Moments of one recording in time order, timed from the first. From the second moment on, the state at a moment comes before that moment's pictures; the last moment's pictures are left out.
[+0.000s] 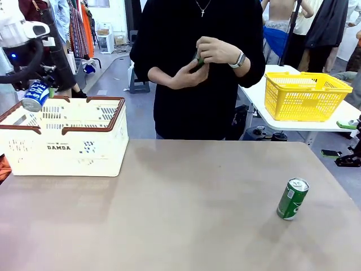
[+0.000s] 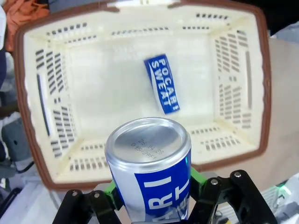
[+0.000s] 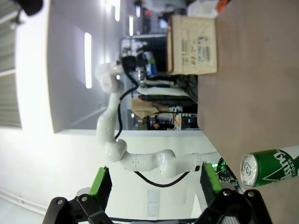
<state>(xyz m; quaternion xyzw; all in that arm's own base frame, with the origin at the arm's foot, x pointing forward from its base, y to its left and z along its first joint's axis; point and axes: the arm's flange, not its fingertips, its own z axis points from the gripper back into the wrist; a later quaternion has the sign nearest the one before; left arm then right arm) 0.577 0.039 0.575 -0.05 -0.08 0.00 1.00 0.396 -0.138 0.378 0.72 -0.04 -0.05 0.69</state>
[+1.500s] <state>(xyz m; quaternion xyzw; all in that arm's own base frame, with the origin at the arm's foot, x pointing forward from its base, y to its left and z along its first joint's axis) 0.657 0.084 0.407 -0.02 -0.01 0.03 1.00 0.396 -0.138 0.378 0.72 -0.04 -0.05 0.69</state>
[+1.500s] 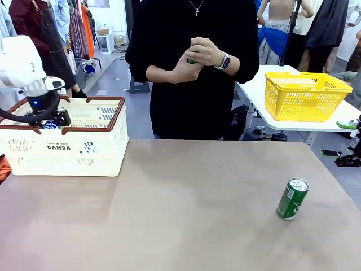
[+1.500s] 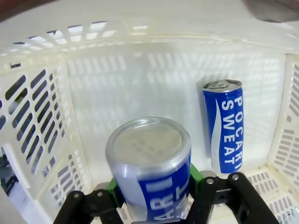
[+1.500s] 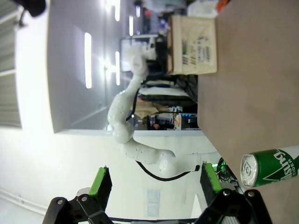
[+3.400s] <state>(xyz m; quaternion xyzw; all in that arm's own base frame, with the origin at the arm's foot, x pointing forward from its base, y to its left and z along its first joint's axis) 0.321 0.208 0.485 -0.64 -0.18 -0.14 0.74 0.396 -0.138 0.378 0.72 -0.04 -0.05 0.69</state>
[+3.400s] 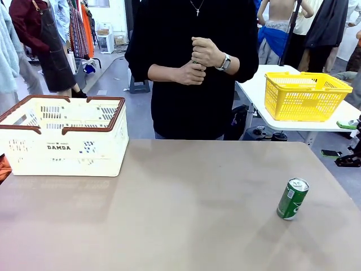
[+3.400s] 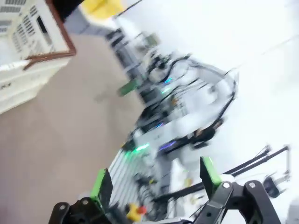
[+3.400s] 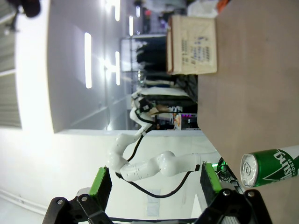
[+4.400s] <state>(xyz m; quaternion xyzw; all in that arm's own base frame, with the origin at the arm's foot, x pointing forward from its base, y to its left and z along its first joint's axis) 0.311 0.200 0.510 -0.58 -0.18 -0.17 0.78 0.396 -0.138 0.378 0.72 -0.04 -0.05 0.69</state>
